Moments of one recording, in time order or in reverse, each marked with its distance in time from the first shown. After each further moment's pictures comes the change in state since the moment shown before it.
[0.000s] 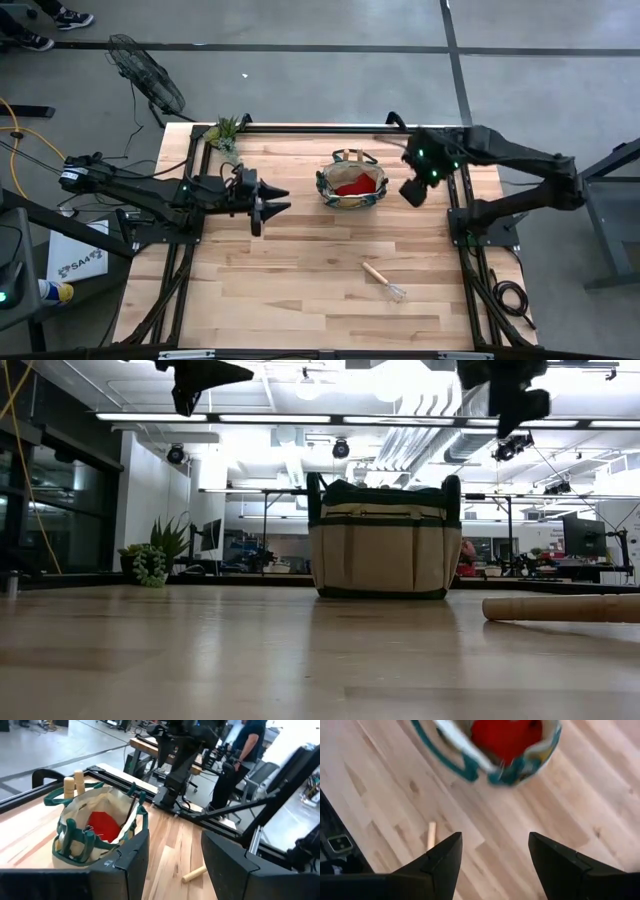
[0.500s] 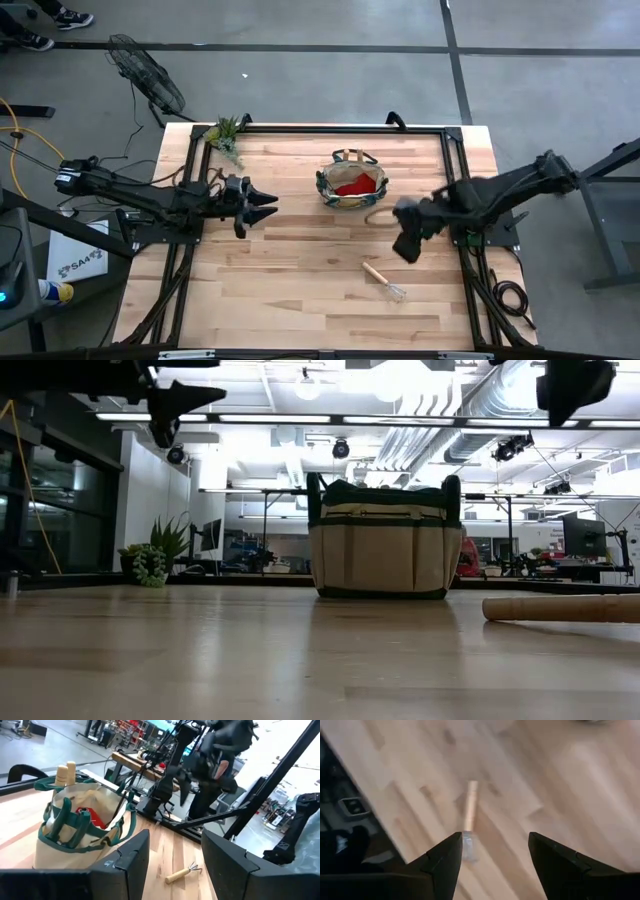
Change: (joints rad) left arm 0.000 -0.148 -0.307 0.322 0.069 -0.046; right arm 0.586 0.046 -0.127 0.177 0.146 0.508
